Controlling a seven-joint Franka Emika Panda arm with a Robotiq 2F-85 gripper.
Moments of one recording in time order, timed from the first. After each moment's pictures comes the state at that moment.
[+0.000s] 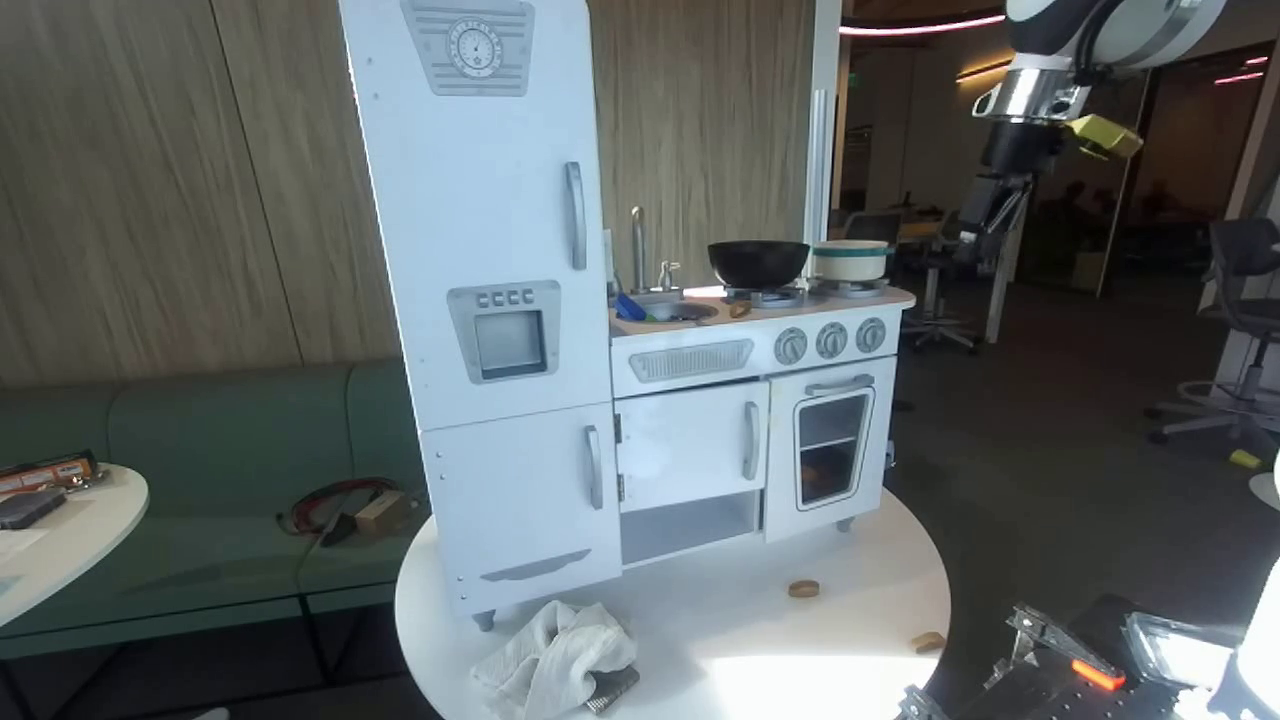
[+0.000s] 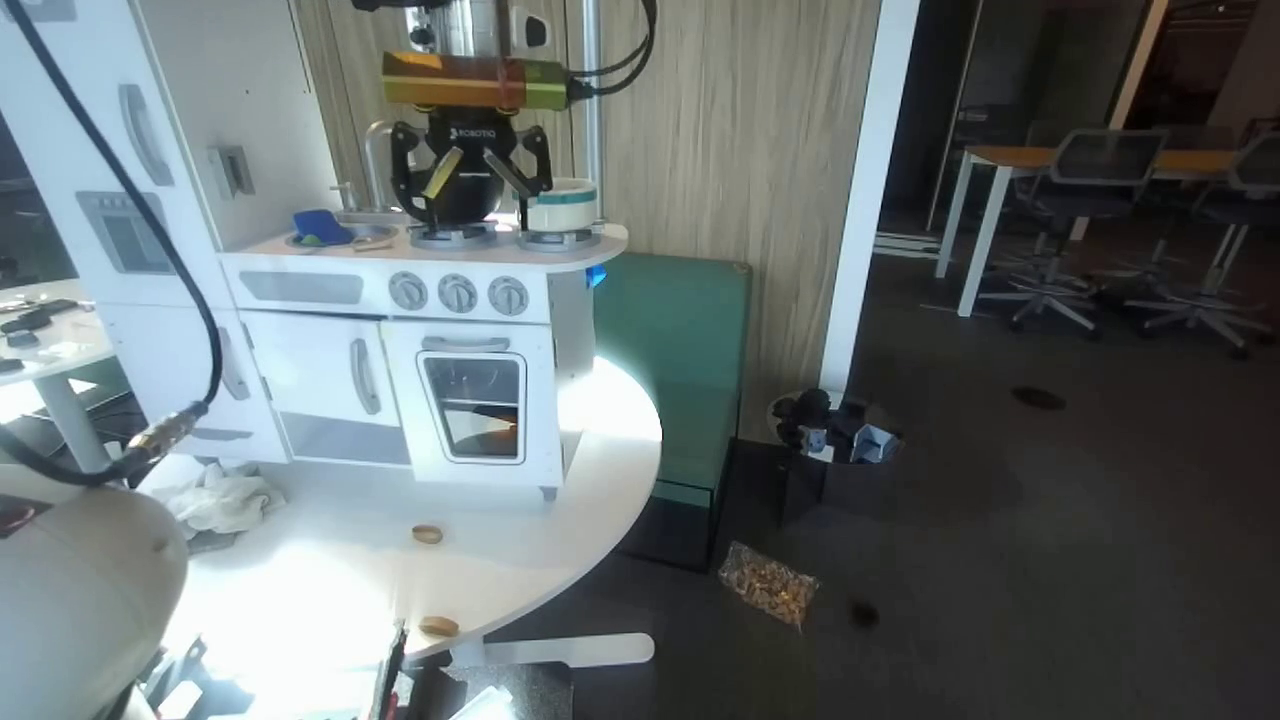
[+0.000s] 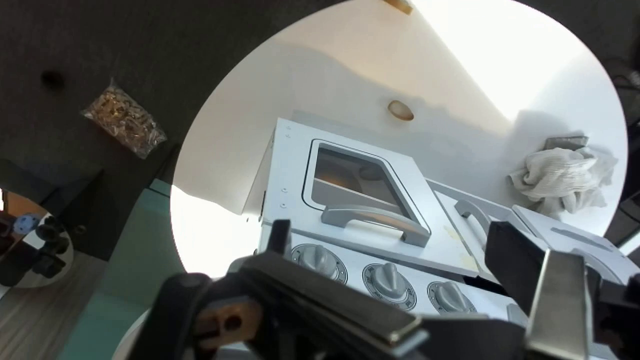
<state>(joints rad) -0.08 -0.52 -0.34 -2.28 -0.04 1.94 -0.62</state>
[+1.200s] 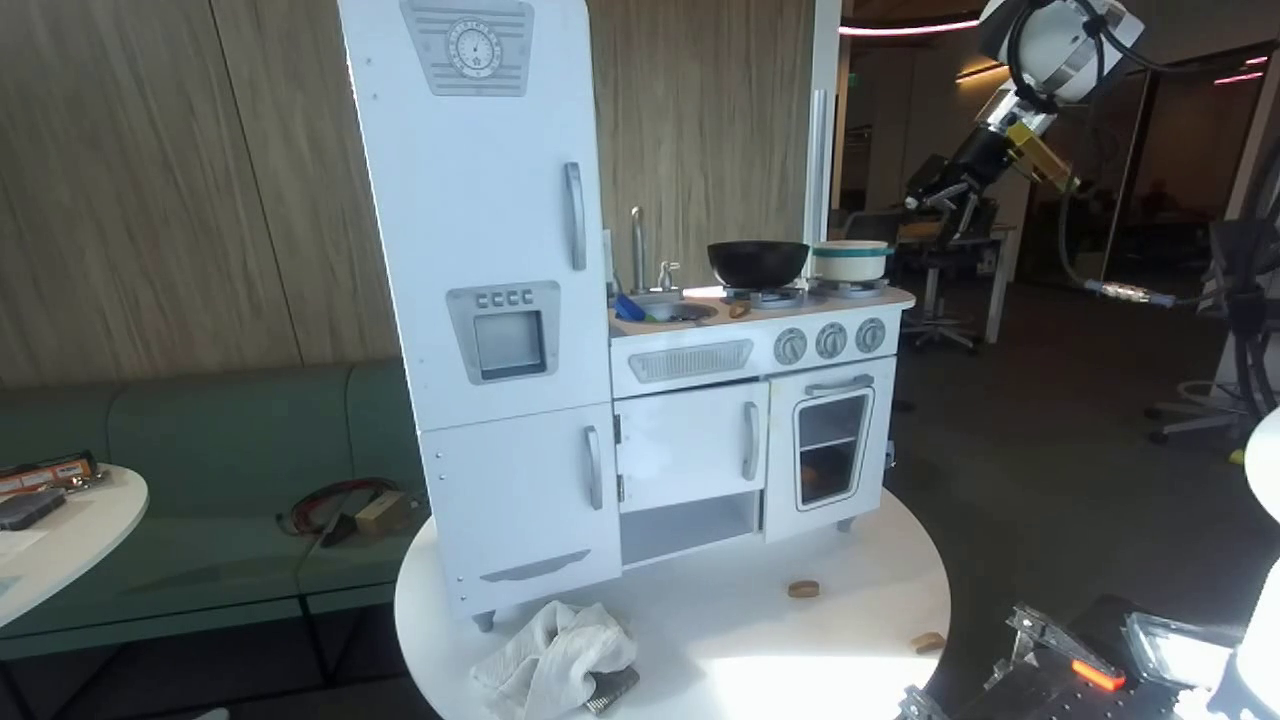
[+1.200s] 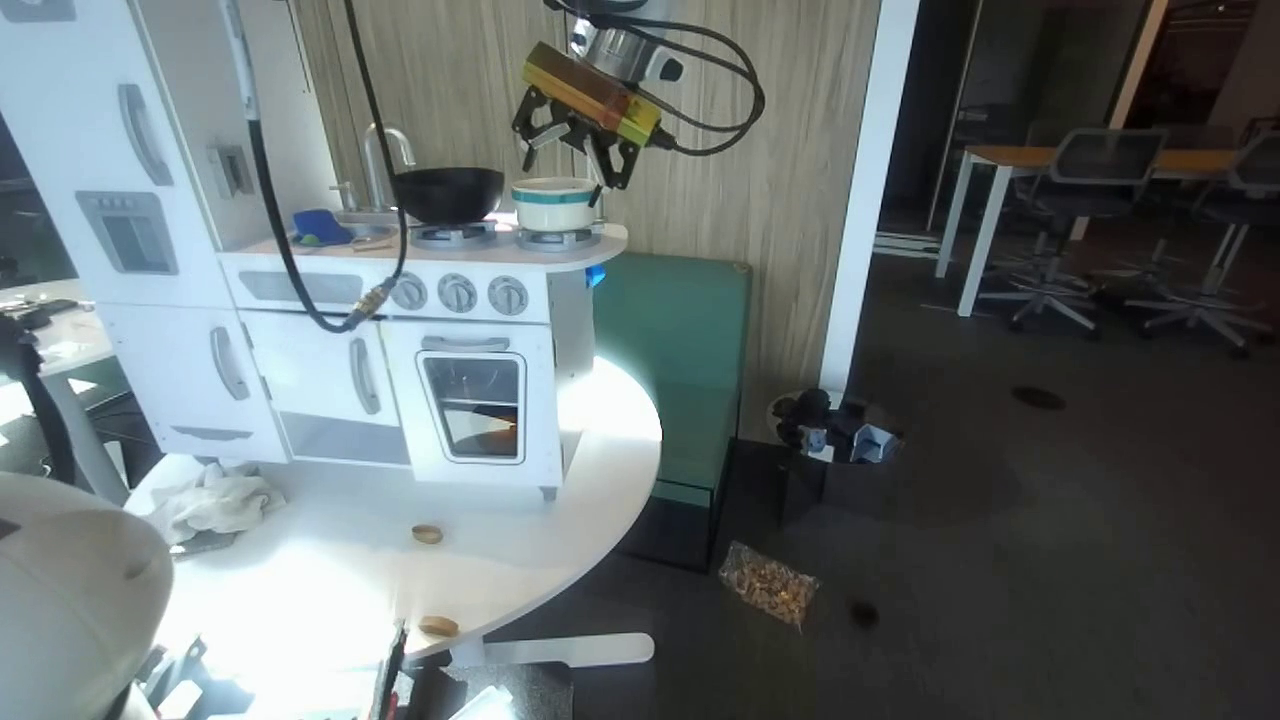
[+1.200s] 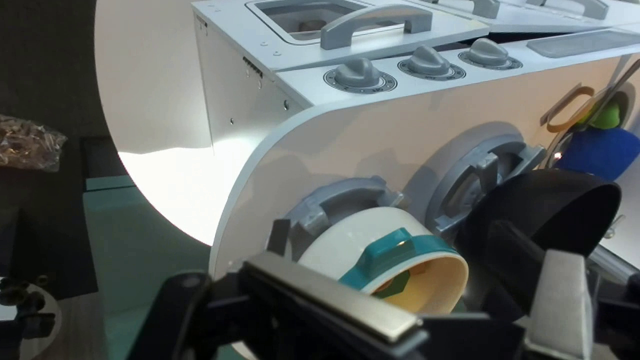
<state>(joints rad) -0.20 0.02 -0.46 -1.78 0.59 1.80 -0.61</state>
